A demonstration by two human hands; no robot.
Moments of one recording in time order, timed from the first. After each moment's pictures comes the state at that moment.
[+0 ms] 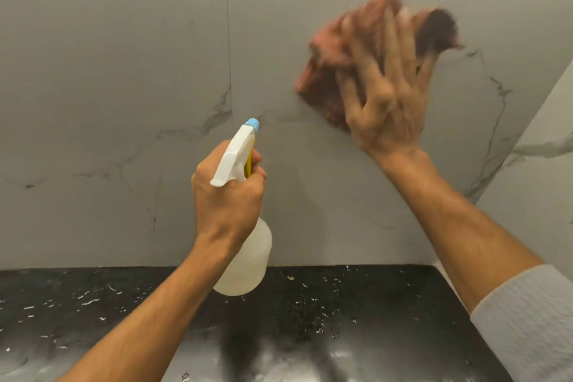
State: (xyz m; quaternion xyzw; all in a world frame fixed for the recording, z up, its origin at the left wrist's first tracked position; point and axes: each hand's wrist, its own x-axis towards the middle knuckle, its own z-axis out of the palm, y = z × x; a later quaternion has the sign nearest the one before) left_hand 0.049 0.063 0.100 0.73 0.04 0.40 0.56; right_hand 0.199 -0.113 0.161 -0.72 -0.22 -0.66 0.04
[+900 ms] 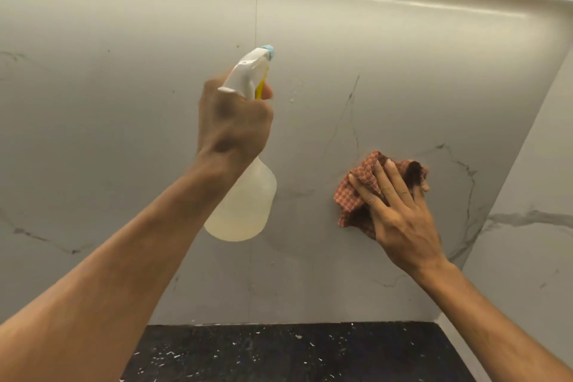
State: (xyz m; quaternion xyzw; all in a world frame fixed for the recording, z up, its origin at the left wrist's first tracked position) left_hand 0.052 0.087 0.282 0.72 0.00 0.44 0.54; right_hand 0.151 -0.173 0.128 -0.84 -0.28 -0.47 -0.02
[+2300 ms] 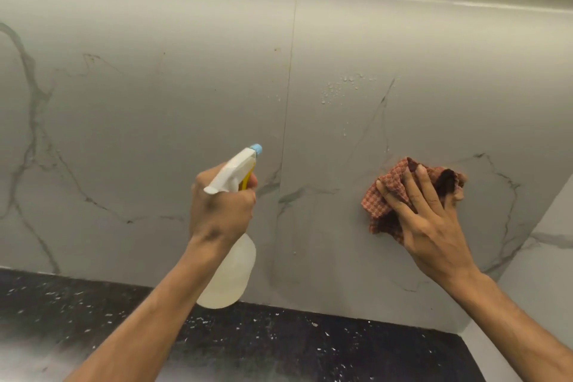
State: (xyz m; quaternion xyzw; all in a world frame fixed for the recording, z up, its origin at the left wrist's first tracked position) left_hand 0.012 0.113 0.182 0.73 0.11 0.40 0.55; right_hand 0.154 -0.182 0.120 -0.83 -0.33 -0.46 0.00
